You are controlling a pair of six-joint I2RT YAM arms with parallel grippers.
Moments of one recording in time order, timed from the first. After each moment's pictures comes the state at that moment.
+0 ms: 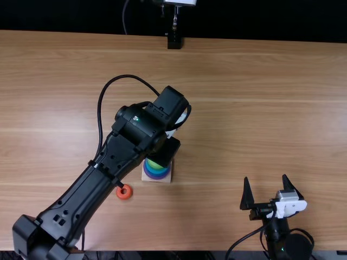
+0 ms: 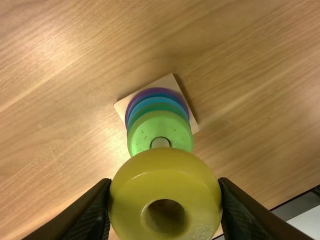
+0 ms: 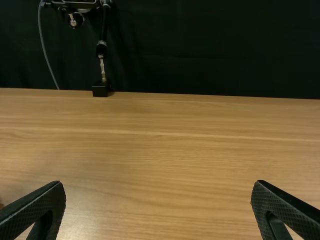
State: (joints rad) left arm -0.64 1.82 1.83 -1.32 0.00 -0.14; right arm 0.06 0.01 0.02 -0.05 -0.03 -0.04
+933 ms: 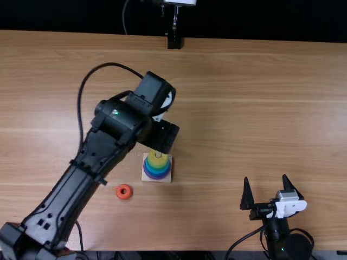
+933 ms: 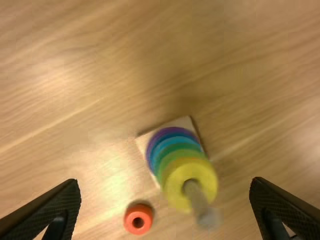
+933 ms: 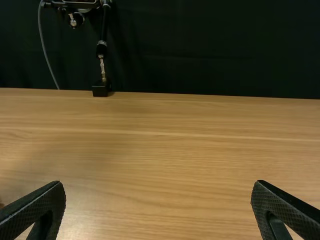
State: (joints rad) left arm -0.53 1.76 1.85 -1.23 0.01 -0.14; right arm 0.06 0.01 0.02 -0.05 -0.03 -0.04
